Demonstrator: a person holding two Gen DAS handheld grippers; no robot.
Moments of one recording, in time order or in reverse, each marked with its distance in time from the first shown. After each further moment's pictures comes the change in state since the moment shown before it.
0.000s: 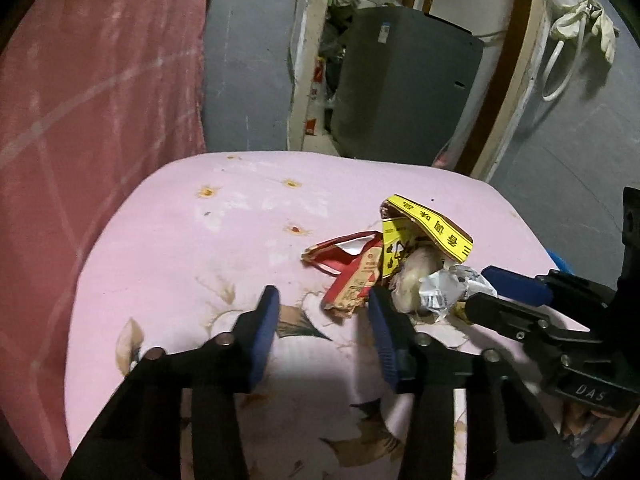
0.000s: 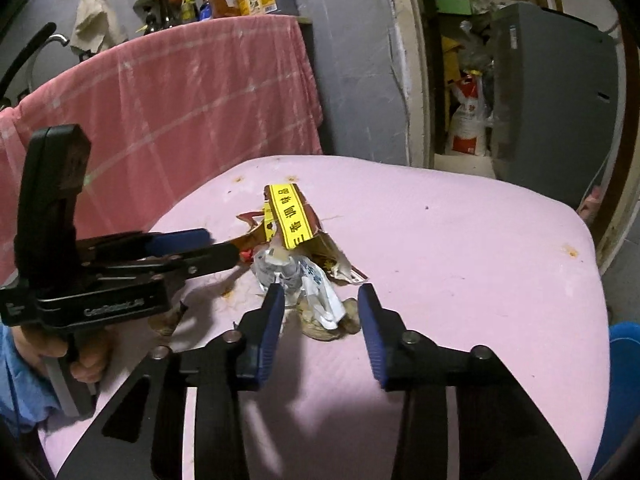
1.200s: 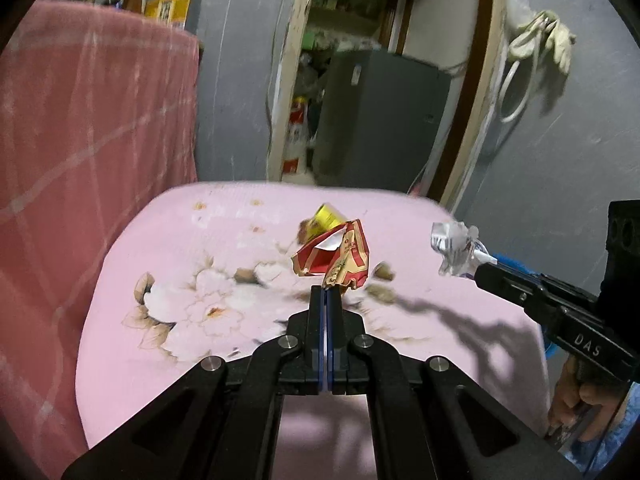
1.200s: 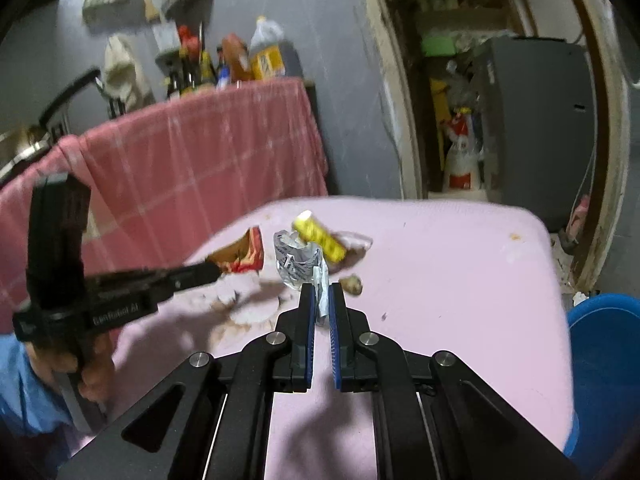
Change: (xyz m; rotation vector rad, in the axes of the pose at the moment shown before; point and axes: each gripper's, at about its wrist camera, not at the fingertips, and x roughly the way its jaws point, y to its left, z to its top) left arm -0.081 -0.050 -0.037 0.022 -0.193 -0.040; right arm -0.091 0.004 -0.037 0.049 -0.240 0.030
